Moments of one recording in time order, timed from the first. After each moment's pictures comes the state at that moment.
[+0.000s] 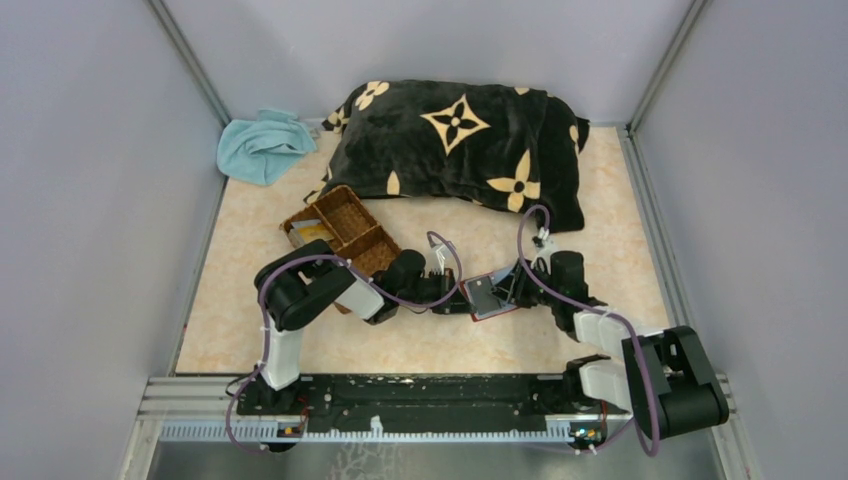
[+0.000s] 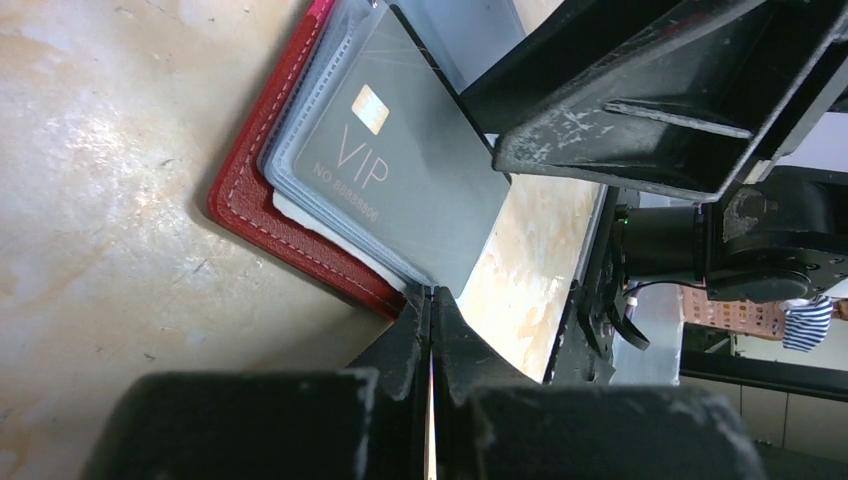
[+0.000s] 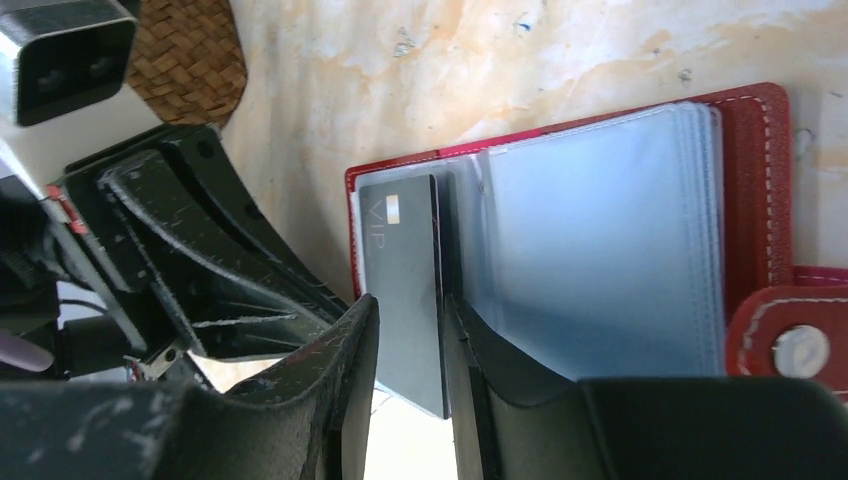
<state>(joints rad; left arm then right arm) -0.89 1.99 0.69 0.90 0.47 -0.84 0.22 1.16 0.20 0.34 -0.52 0.57</state>
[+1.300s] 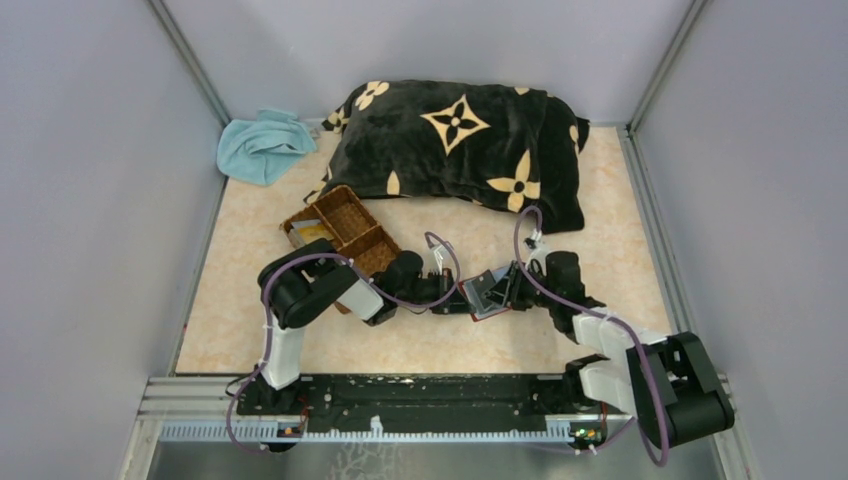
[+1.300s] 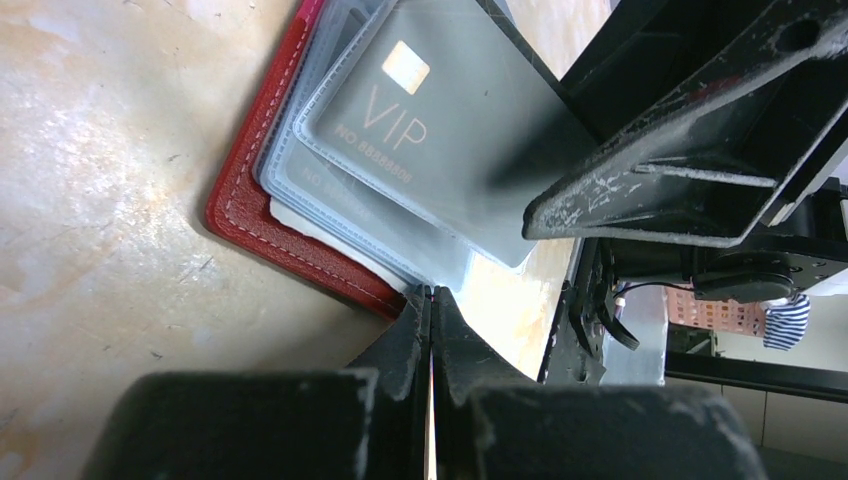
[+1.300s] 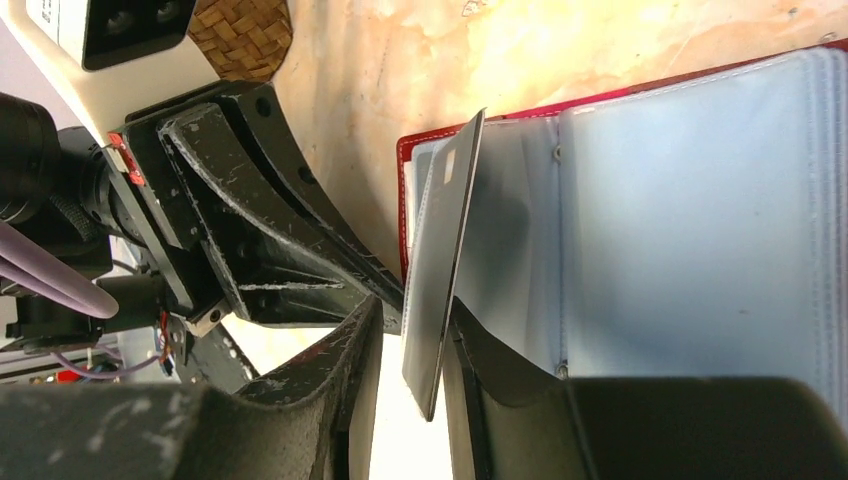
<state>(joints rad) -0.88 2.02 0.67 0.96 0.50 -0.87 0.27 1.12 0.21 0.30 -0.57 0.60</state>
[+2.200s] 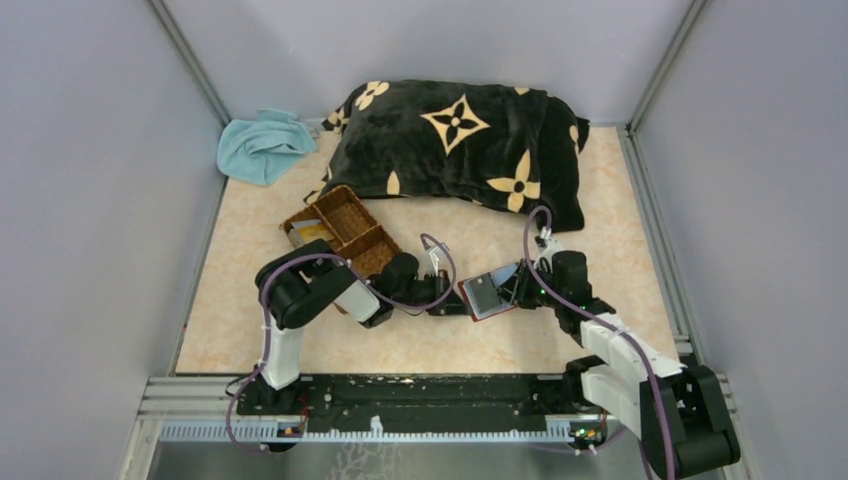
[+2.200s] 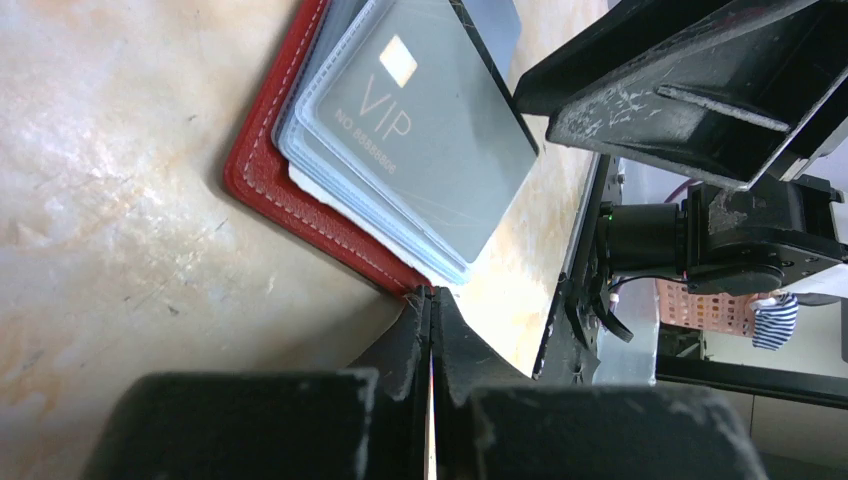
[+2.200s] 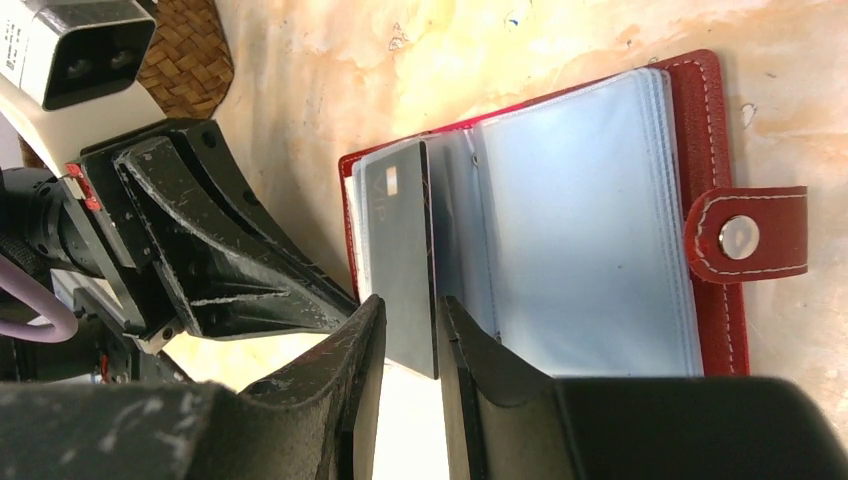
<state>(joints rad) -0.88 2.01 0.64 0.99 0.50 -0.89 0.24 0.97 0.24 0.09 -0.44 0.53</state>
